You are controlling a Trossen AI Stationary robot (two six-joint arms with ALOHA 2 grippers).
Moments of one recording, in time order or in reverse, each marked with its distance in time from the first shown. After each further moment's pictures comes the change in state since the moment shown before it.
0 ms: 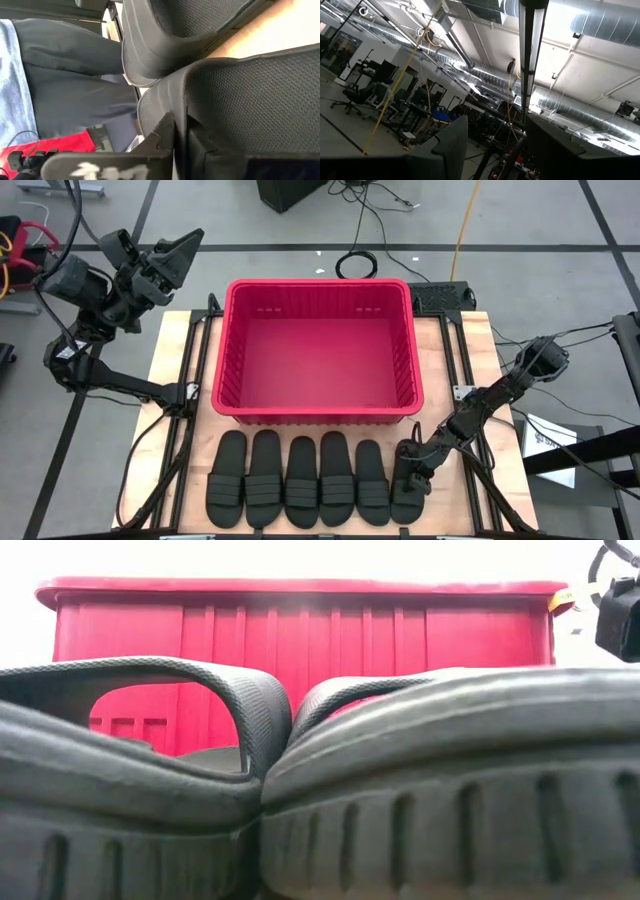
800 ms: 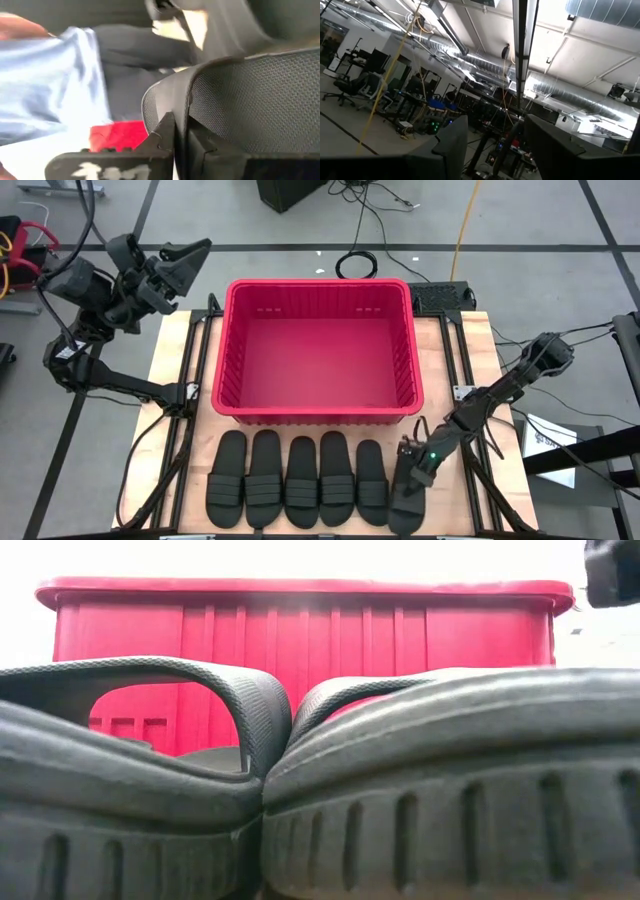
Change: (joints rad) left arm 0.000 -0.006 0.000 -0.078 0.065 -0.001; right arm -0.032 -0.107 -0.001 0.199 -0.071 0.224
